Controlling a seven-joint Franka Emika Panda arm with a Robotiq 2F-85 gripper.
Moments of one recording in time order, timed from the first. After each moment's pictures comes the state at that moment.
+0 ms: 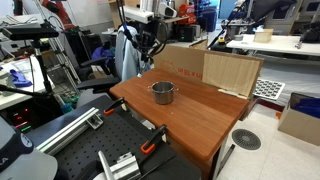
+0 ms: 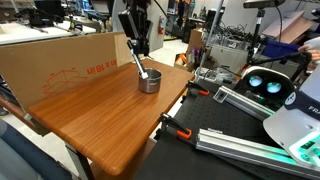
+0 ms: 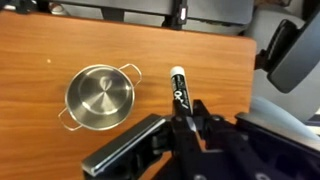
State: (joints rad) arm 0.03 0.14 0.08 -2.20 0.22 2.12 -0.15
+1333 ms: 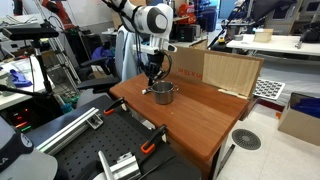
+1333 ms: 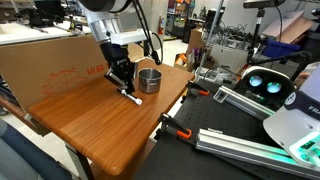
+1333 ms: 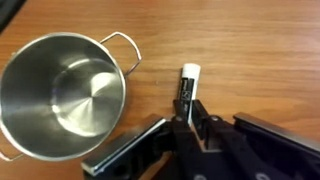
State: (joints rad) arm 0.14 0.61 0.06 -1.89 0.02 2.10 0.13
